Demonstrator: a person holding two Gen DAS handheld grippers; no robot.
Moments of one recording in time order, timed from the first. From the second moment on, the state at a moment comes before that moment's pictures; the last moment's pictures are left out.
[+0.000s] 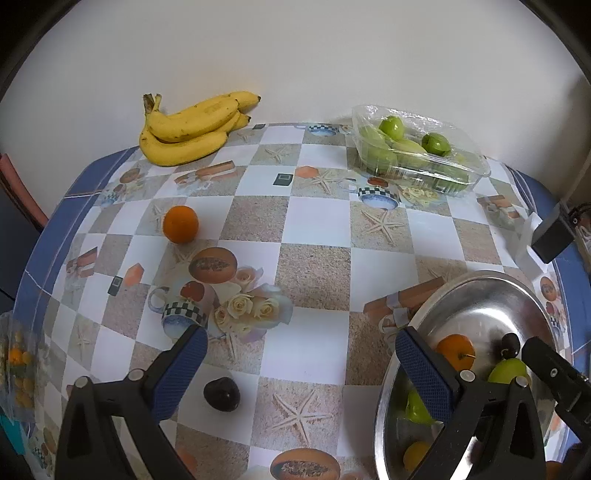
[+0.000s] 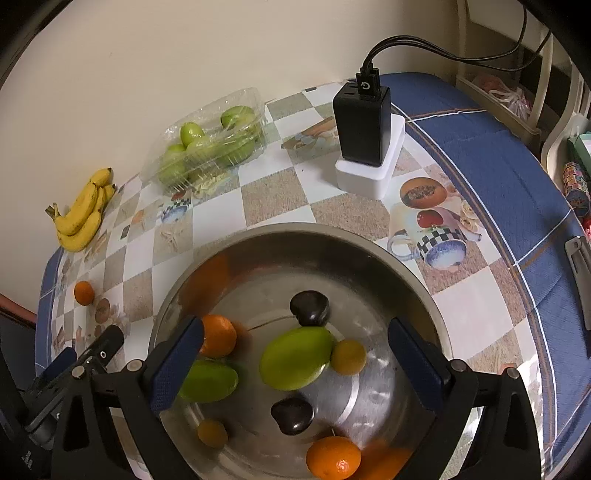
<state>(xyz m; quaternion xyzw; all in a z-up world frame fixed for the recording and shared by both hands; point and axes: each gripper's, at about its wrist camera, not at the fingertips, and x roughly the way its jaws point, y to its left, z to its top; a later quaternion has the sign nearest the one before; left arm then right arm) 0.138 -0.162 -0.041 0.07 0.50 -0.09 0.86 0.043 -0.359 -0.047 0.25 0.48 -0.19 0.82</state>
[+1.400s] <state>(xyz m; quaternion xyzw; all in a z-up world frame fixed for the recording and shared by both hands) 0.150 -0.006 -0.013 0.03 0.50 -0.04 0.86 0.085 -0.233 -0.043 0.21 0.53 -0.10 0.82</state>
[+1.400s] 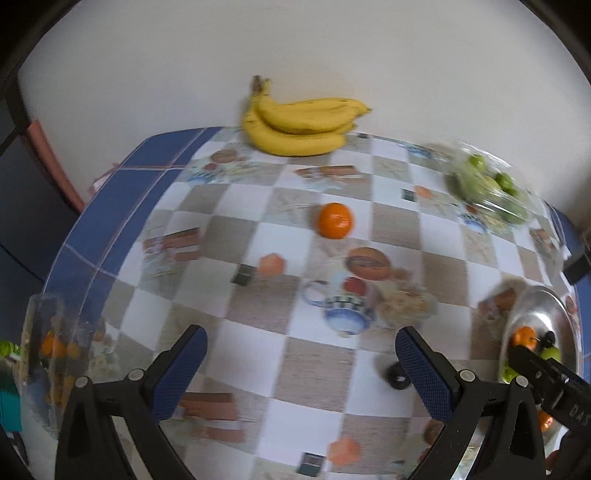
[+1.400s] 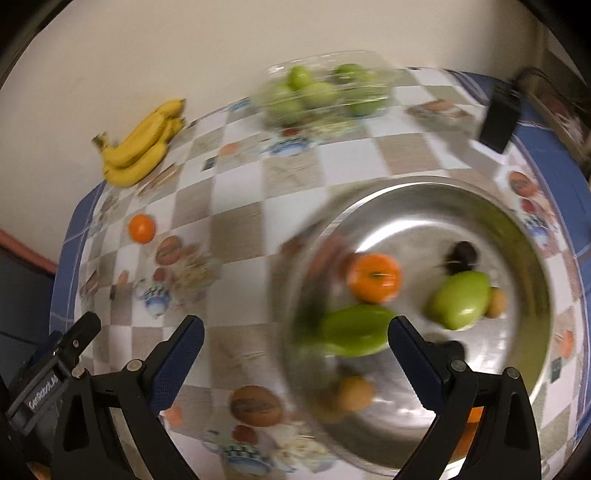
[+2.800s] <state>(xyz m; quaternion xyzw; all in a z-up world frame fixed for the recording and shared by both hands) 0.169 0.049 -0.079 0.00 0.59 0.02 0.81 0.129 -0.143 -0.098 0.14 0.57 -0.03 0.81</state>
